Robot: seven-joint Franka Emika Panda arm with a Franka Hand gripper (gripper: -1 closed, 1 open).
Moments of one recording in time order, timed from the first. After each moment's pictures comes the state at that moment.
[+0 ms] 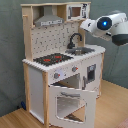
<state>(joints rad) -1.33 0.17 2.62 -1.82 -1.25 1.11 -0.06</state>
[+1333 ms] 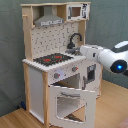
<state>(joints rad) -1.12 -0.08 2.62 -1.90 -1.36 1.12 -0.13</state>
